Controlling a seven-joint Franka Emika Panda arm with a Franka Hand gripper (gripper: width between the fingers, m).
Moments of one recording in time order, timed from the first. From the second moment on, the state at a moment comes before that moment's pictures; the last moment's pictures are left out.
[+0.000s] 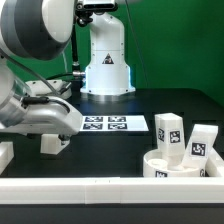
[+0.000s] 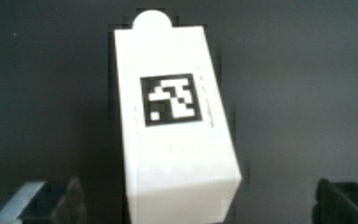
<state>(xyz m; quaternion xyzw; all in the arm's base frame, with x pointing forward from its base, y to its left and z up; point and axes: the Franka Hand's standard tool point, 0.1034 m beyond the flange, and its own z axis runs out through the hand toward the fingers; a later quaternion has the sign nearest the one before) 0.494 -0.146 0.026 -0.89 0.21 0.37 0.15</state>
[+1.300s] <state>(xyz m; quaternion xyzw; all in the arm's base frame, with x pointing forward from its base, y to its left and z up) 0.478 -0.143 0.004 -0.85 0.22 0.45 0.14</state>
